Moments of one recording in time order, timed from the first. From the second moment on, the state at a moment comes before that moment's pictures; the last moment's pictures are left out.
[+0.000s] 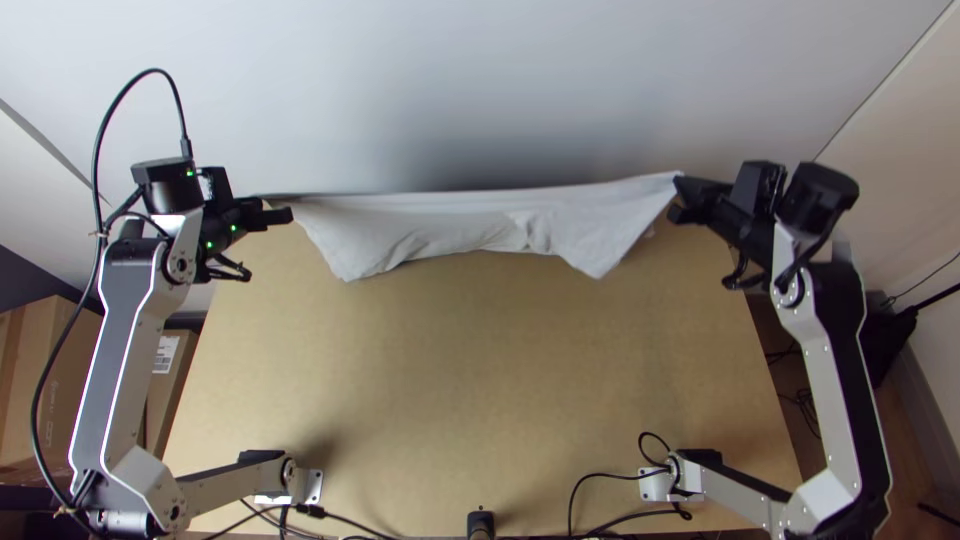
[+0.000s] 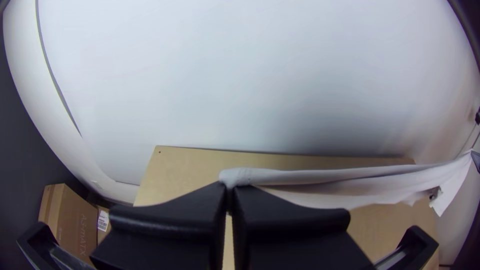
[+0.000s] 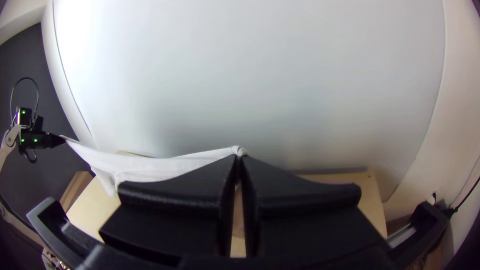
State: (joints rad) left arm 0.04 1.31 1.57 -0.75 -0.09 -0.06; right arm 0.02 1.23 1.45 -0.48 -0.31 0.10
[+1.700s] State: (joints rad) left arm 0.08 0.56 1.40 -0.60 -0.08 -0.14; right arm 0.17 0.71 1.65 -0.59 -0.22 0.28
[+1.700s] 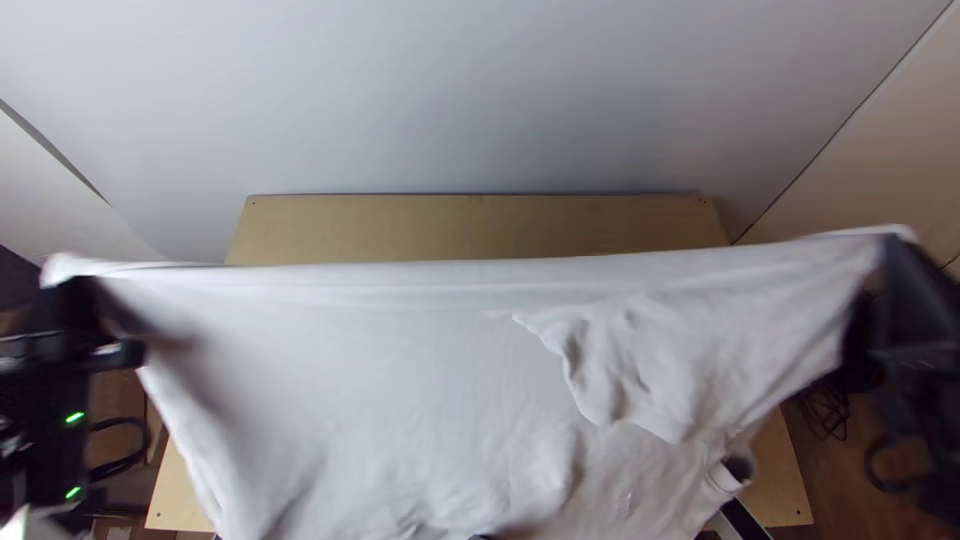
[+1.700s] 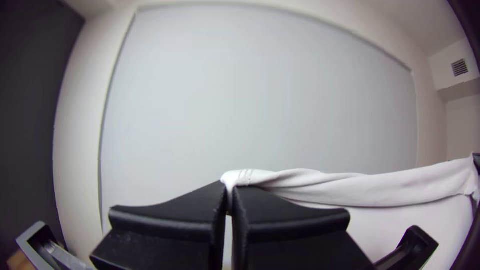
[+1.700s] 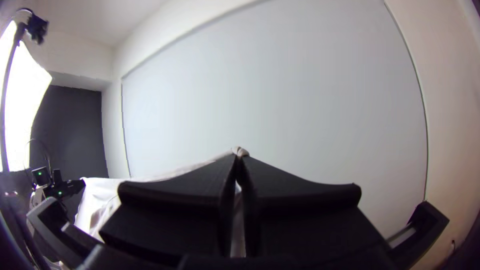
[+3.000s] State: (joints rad) left arm 0.07 1.55 1.03 -0.10 0.07 -0.22; right arm 0.15 1.58 1.03 0.08 -0.23 0.38
